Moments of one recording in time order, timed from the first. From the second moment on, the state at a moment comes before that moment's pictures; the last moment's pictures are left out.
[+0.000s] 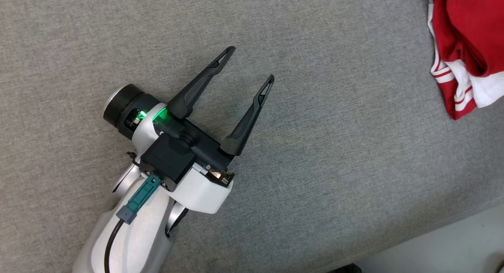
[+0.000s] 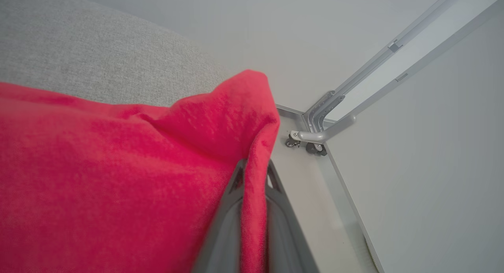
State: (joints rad) left arm -0.48 0.14 -0.42 -0.03 -0.06 -0.12 -0.25; right arm -1.01 -0.60 0.26 0.94 0.29 0.13 -0.24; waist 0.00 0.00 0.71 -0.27
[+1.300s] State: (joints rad) left arm -0.17 0.05 -0.18 0.04 -0.20 -0.01 -0.26; right arm -0.56 -0.42 0.31 0.58 0.52 0.13 -0.25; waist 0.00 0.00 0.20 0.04
